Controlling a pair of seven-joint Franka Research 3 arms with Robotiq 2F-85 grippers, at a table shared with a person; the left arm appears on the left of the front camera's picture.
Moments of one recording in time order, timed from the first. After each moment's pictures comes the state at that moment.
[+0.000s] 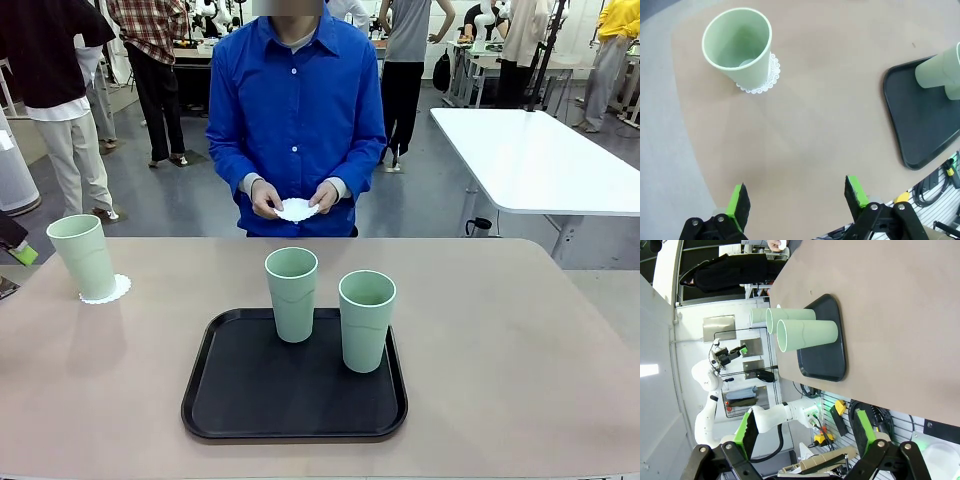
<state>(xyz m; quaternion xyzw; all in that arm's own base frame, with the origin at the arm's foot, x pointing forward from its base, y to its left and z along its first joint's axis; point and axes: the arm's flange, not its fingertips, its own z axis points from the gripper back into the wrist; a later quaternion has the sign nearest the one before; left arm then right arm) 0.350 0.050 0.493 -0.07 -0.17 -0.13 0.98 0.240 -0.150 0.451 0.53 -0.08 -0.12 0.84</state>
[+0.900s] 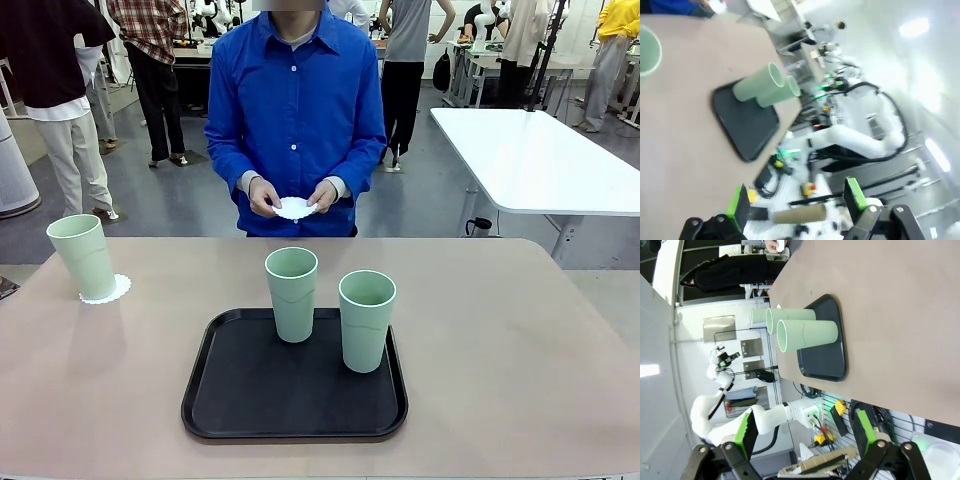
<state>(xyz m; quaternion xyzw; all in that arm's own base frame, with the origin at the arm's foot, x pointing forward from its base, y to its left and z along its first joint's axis) 0.347 0.210 0.470 -0.60 -0.12 -0.14 0.78 0.240 -0.151 0.451 0.53 -0.08 -0.12 0.84</state>
